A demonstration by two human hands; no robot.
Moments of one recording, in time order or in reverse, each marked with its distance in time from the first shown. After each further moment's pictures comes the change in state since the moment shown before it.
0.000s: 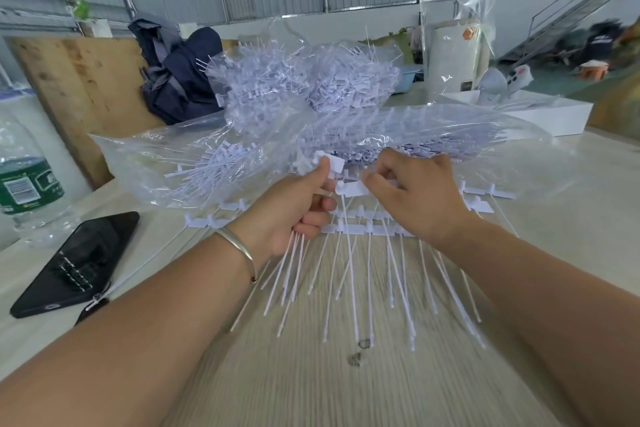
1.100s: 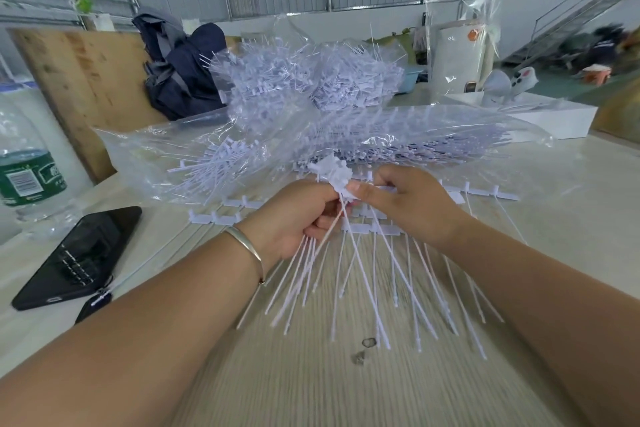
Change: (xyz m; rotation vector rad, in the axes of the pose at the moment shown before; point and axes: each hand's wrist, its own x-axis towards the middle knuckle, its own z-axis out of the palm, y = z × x) left_hand 0.001 -0.008 0.007 0.081 -0.046 0.011; right_hand -0.004 -0.001 0.006 0.279 -0.246 0.147
